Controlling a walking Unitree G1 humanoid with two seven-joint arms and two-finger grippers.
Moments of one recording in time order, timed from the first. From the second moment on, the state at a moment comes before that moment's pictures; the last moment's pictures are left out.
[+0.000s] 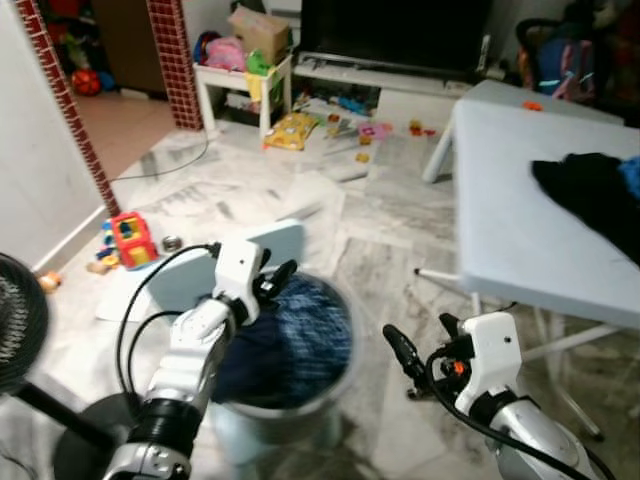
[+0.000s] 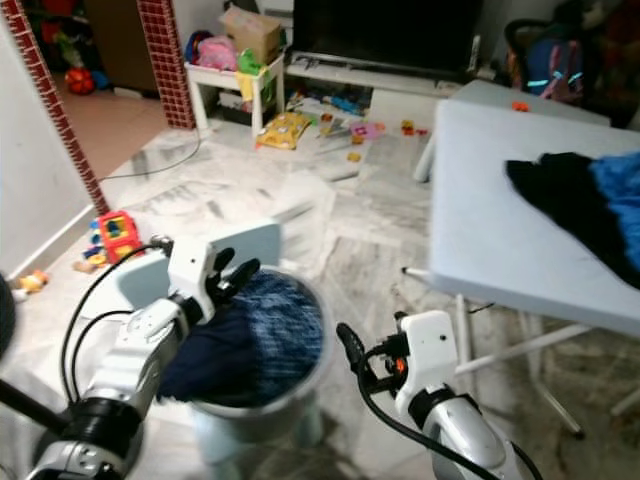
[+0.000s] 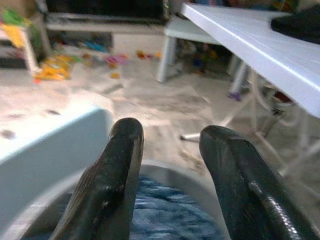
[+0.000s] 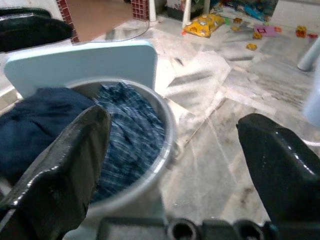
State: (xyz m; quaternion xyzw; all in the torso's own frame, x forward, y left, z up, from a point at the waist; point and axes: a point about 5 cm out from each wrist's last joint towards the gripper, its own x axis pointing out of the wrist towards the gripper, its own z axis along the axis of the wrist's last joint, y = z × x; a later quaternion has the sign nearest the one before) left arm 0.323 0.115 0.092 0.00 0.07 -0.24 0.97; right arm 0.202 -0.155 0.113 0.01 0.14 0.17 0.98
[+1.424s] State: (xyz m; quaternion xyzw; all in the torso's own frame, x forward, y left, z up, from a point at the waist) left arm 0.317 0.116 0.046 0.04 0.24 -0.27 0.93; right arm 0.205 -0.154 0.112 -0.01 0.15 0.15 0.98
